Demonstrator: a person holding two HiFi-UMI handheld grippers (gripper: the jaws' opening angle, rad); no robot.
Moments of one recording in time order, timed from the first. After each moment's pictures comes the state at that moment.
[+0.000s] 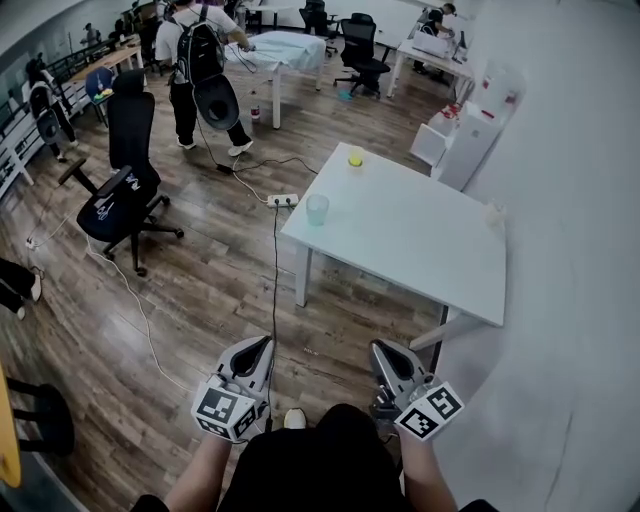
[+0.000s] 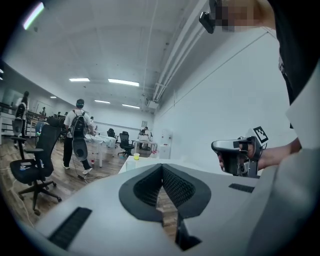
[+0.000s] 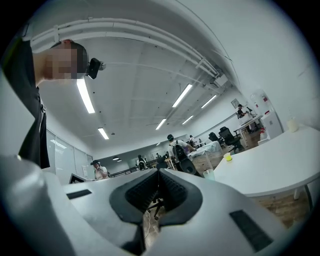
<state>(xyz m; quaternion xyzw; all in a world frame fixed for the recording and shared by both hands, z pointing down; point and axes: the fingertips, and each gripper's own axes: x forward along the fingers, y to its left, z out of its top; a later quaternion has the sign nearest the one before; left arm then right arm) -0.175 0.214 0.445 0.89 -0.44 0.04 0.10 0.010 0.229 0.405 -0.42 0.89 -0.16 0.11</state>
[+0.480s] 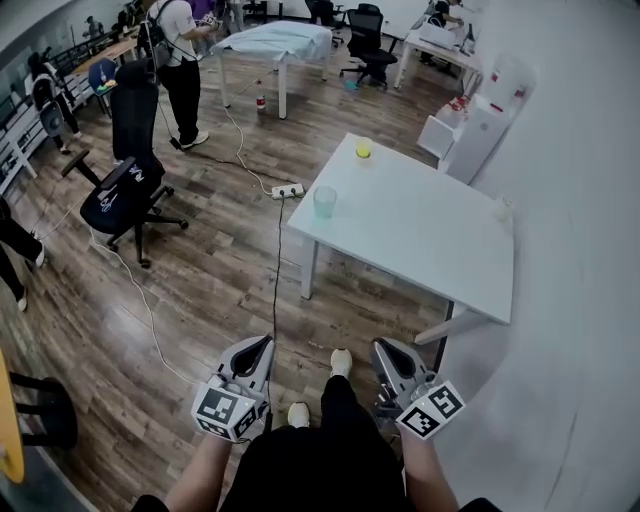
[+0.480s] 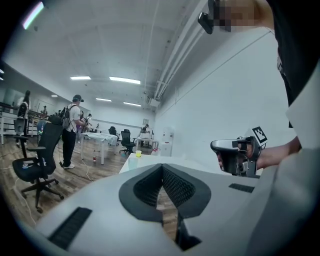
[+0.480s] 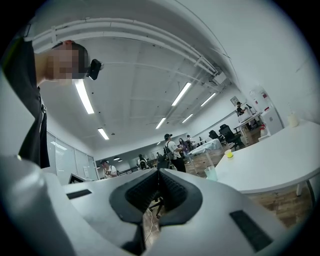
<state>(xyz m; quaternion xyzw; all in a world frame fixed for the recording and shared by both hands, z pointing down) -0.185 0.215 0.454 0.89 -0.44 0.05 0.11 0.002 0.225 0.415 -0.41 0.89 -0.18 0.10</state>
